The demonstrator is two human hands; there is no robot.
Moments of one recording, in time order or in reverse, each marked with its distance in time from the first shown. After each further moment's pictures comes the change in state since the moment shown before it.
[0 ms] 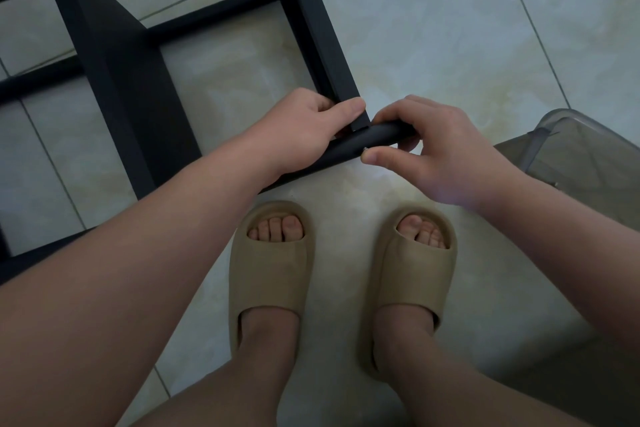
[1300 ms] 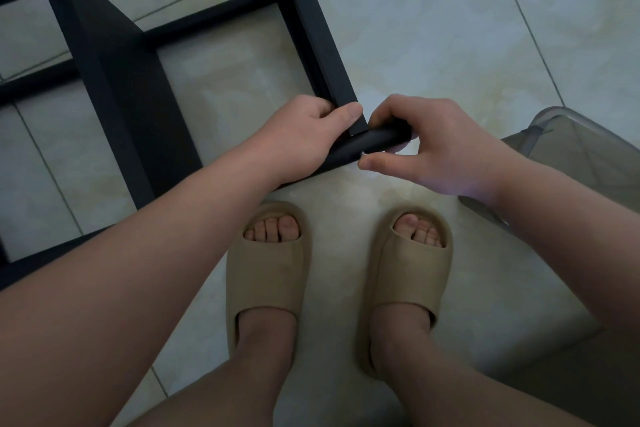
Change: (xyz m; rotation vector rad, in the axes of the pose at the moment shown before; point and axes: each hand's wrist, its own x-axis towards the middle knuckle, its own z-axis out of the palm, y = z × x) left_hand 0.000 -0.001 0.008 0.019 -0.003 0.058; right_hand 0.006 0.004 -0.009 0.023 -0.098 -0.016
